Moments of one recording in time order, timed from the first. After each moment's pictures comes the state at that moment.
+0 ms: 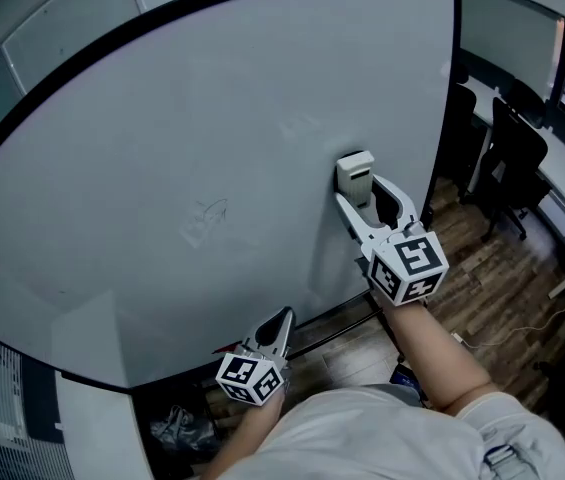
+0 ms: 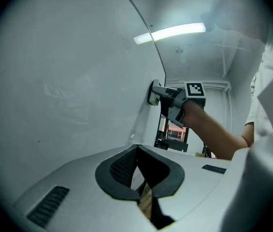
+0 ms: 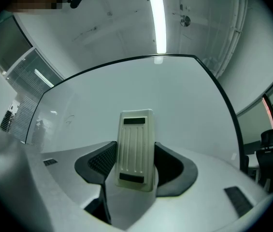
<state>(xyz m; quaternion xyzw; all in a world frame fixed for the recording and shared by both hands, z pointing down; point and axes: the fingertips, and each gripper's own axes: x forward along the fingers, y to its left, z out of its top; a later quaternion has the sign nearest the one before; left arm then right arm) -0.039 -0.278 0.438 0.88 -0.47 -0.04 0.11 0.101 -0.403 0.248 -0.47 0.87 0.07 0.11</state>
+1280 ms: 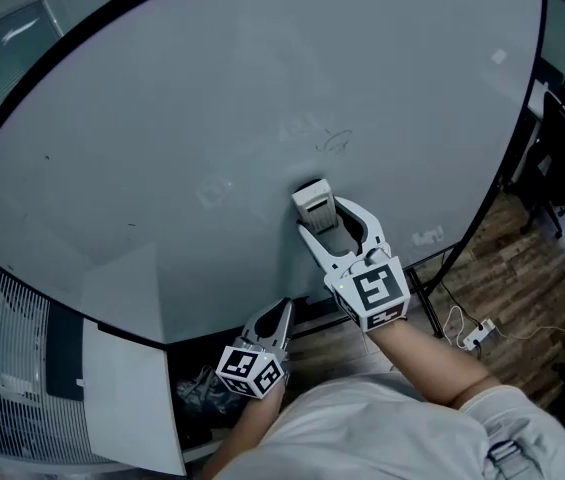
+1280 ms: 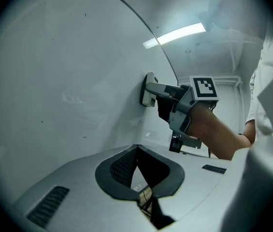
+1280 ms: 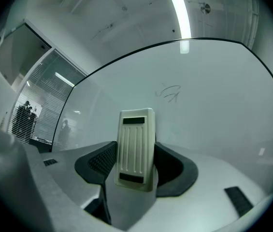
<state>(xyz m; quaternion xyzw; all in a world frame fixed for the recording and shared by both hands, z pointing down) -0.205 -0.194 0.453 0.83 -0.54 -0.03 0.11 -0.144 -0.293 0.300 -0.36 0.93 0.08 0.07</state>
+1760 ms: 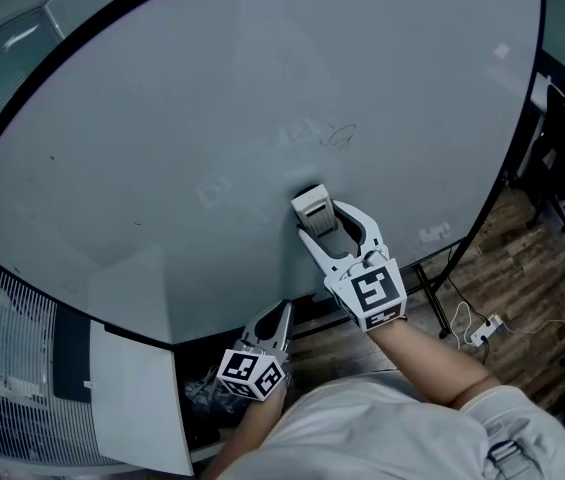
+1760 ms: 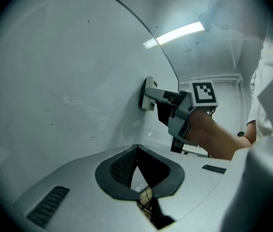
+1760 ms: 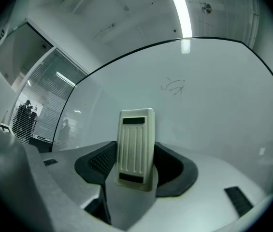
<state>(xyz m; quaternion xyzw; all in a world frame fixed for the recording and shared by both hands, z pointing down) -0.219 -0.184 0.453 0.83 -0.55 -0.02 0.11 -0.156 -0.287 0.314 -0.36 0.93 0.08 0.07</state>
